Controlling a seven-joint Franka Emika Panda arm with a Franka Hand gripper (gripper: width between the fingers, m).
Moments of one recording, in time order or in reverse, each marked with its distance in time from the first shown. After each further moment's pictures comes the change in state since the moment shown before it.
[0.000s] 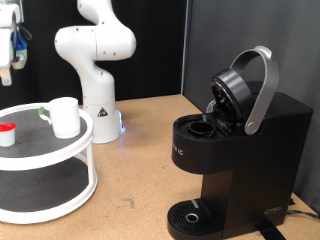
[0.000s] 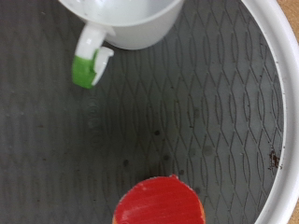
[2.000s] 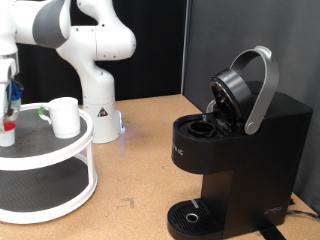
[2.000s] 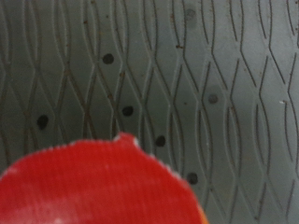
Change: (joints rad) arm 0.000 0.256 -0.103 -0.107 -0.038 0.396 -0.037
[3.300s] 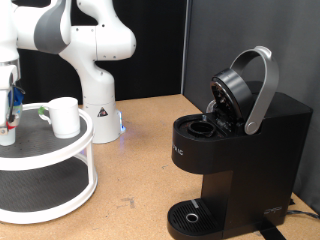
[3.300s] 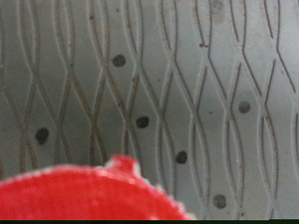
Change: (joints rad) arm 0.000 0.027 -0.010 -0.018 -0.001 0.031 0.002
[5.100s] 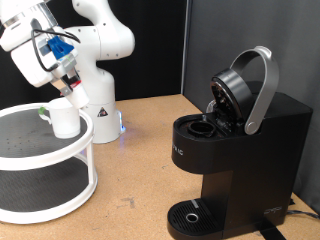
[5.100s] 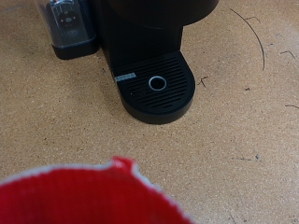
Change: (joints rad) arm 0.231 -0.091 0.090 0.219 0.683 -0.360 0.206
